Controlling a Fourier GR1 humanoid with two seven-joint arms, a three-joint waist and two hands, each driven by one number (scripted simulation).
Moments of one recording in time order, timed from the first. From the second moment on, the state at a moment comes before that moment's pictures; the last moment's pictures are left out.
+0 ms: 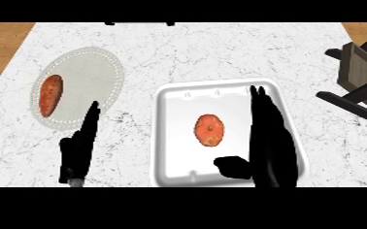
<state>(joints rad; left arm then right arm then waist) 0.04 0.28 -0.26 -1.42 0.15 0.35 -0.02 -0.21 -0.21 0.62 -1.93 0.95 -0.10 1.19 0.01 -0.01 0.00</state>
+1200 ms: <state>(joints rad) 0.05 0.26 -0.26 -1.42 0.12 0.35 -0.02 -0.36 -0.02 0.58 -1.59 0.87 0.11 1.25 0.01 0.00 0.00</state>
